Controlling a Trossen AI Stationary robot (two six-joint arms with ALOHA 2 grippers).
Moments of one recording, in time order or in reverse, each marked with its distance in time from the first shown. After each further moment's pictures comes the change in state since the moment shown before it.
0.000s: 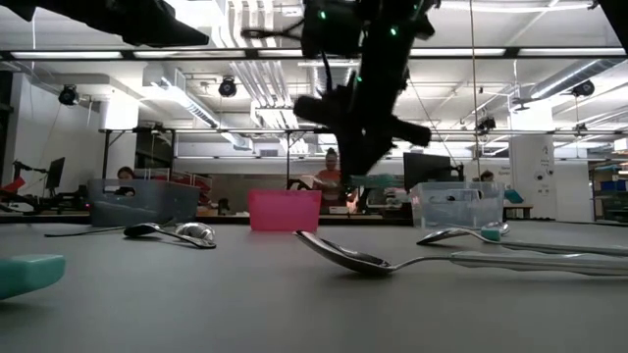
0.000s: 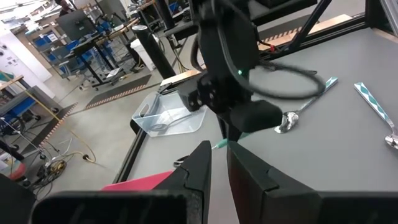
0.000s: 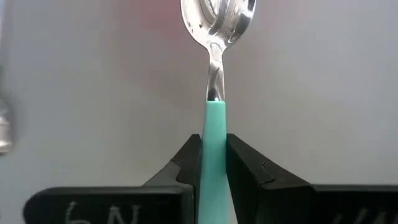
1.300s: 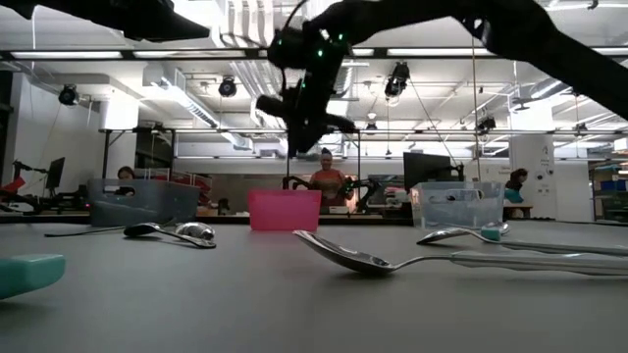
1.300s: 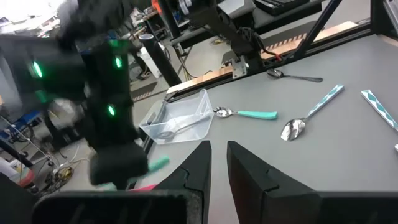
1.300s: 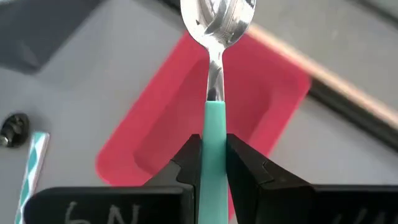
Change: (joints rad) left arm 0.000 -0.013 0.001 0.029 -0.011 0.026; right arm -0.330 0.409 0.862 -0.265 -0.092 -0.446
